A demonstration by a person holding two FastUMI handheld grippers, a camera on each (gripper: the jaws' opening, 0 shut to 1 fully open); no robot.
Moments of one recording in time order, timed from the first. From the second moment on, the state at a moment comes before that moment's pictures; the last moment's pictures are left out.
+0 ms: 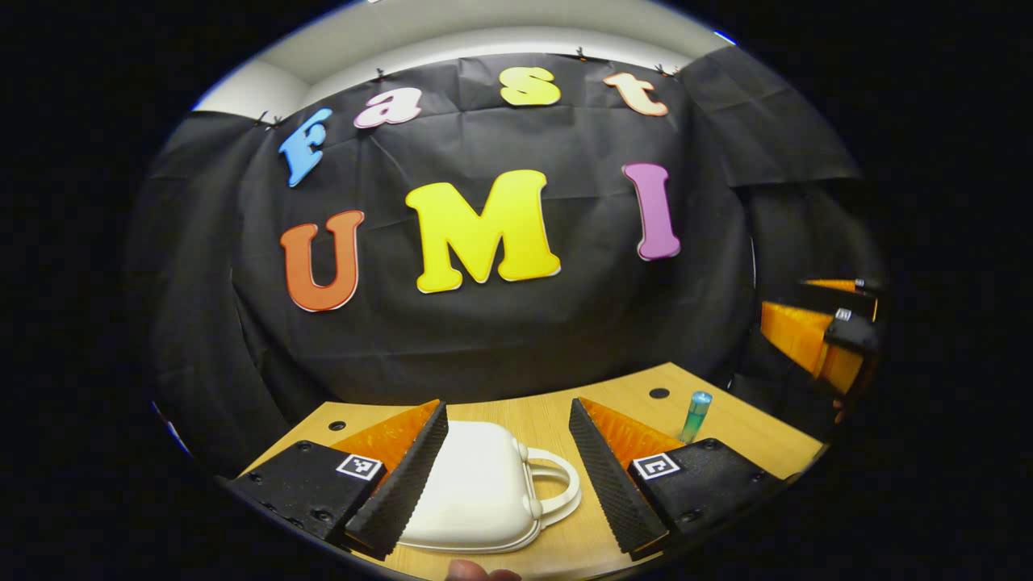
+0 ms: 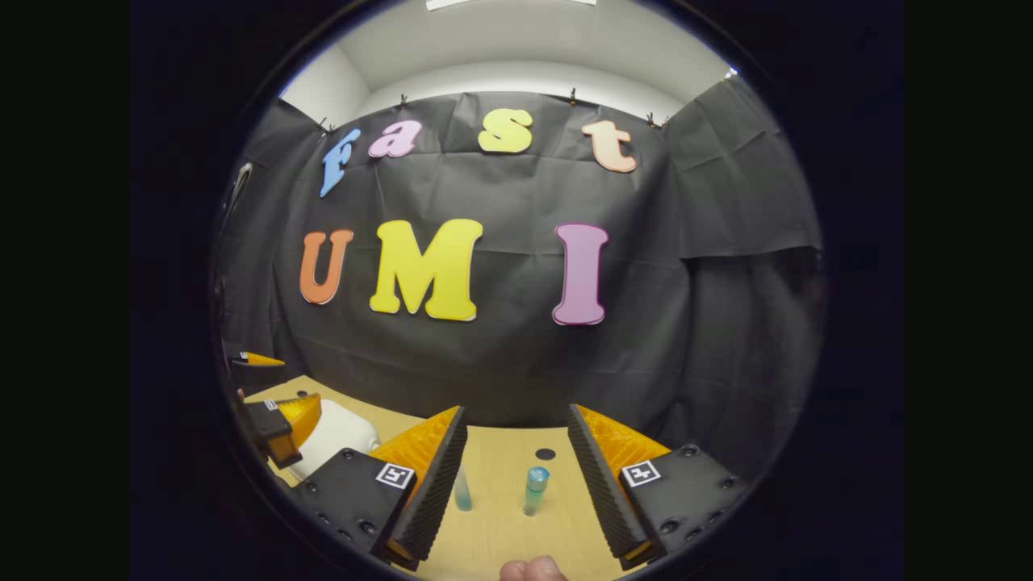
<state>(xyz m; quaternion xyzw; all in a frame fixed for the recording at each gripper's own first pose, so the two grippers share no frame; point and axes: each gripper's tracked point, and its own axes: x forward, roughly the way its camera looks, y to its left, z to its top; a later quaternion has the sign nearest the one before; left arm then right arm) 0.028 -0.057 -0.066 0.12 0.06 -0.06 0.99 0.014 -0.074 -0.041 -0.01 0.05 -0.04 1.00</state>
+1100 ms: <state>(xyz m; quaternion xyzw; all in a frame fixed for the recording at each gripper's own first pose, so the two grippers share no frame) 0.089 -0.071 -0.282 0.54 0.26 -0.14 0.78 -0.025 -0.197 -0.092 -0.01 0.11 -0.15 0.98</state>
